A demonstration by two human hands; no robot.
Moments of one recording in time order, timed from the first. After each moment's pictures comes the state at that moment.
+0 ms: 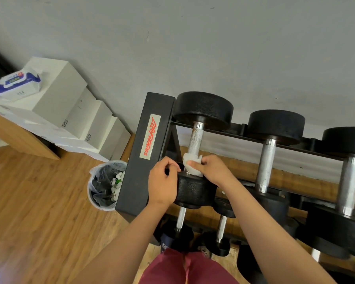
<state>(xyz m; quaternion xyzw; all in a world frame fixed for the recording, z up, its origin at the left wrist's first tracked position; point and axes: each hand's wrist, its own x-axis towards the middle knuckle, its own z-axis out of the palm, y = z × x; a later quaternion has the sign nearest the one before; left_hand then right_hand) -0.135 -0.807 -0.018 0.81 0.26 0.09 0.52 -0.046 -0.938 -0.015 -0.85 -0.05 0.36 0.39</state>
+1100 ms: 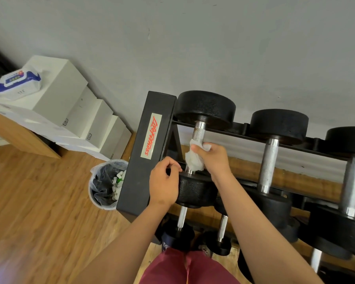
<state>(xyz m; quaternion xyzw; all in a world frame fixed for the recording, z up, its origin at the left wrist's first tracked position) -0.135 -0.807 -0.017 0.81 0.26 0.09 0.52 -0.039 -0.916 -0.007 -0.75 0.12 0.23 0.61</state>
